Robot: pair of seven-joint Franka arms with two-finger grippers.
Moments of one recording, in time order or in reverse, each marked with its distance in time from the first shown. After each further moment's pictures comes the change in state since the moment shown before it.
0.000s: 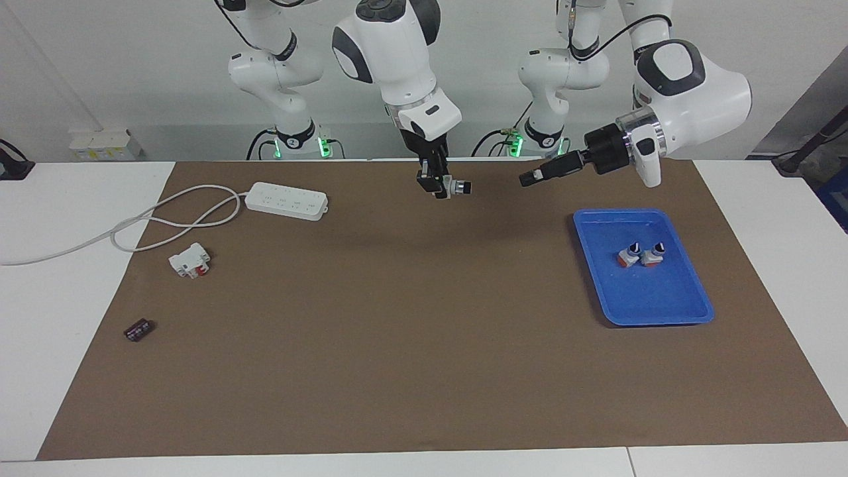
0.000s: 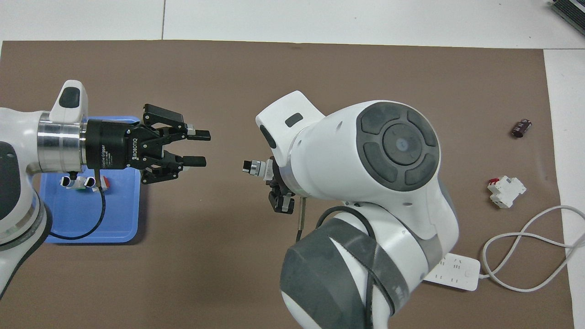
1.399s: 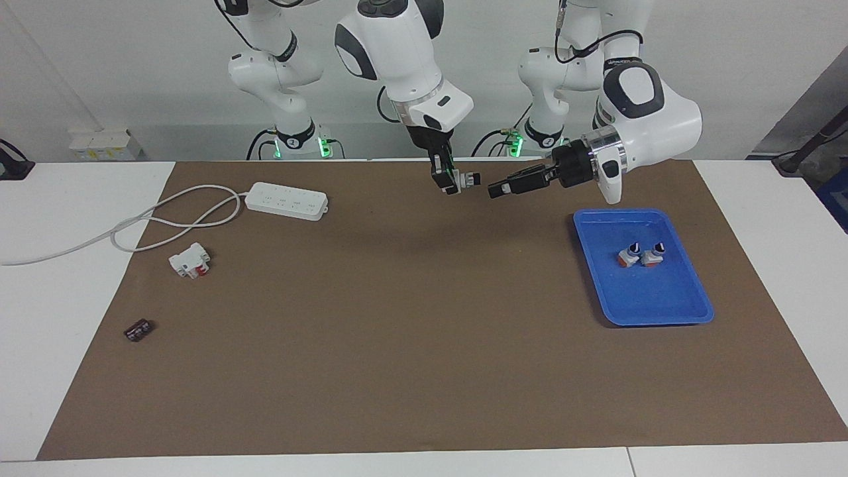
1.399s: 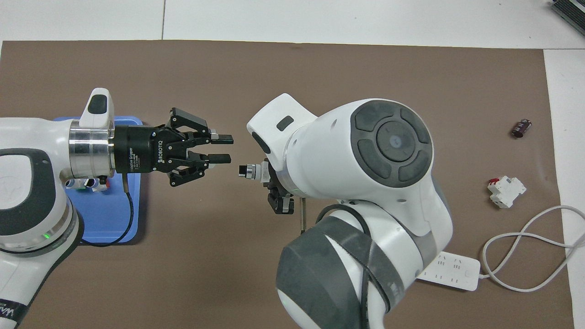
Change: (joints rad) left arm -0.071 -0.003 0.015 -0.043 -0.092 0.070 -0.038; right arm 0.005 0.013 0.004 0.010 0.008 -0.001 -0.096
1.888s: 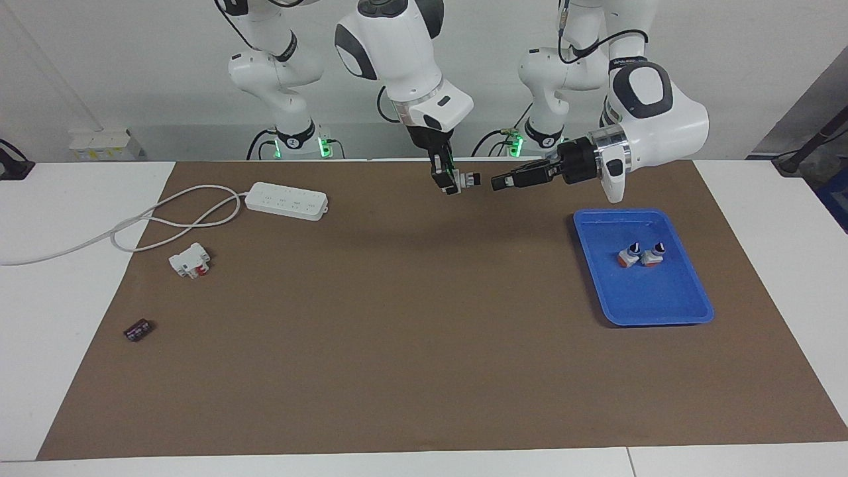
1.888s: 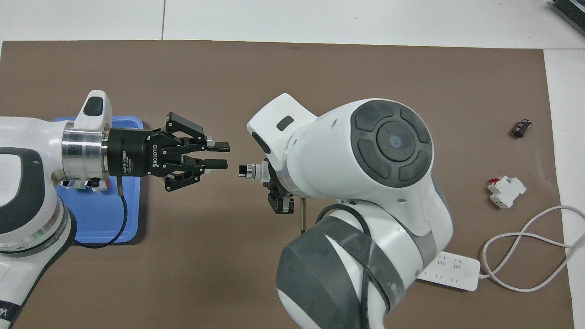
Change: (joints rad) left arm 0.014 -0.003 -0.001 -0.002 0.000 -0.066 0.000; right arm 0.000 0.000 0.000 0.000 0.000 0.000 0.000
